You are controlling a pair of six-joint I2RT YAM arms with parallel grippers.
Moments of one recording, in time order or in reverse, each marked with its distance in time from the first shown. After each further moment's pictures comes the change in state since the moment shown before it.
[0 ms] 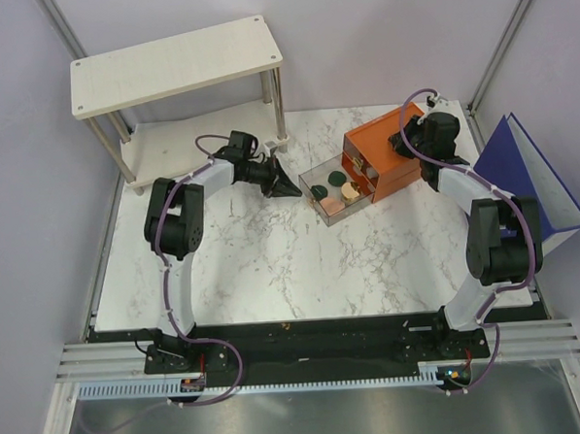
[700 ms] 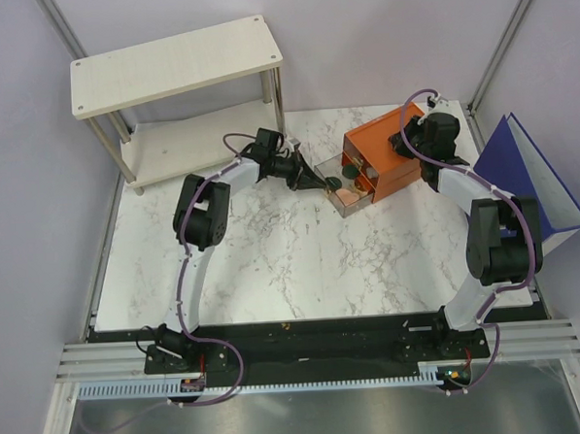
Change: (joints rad) left arm -0.090 0.251 0.261 0.133 0.030 -0.251; right arm 0.000 0.000 -0.004 0.008 0.001 0.011
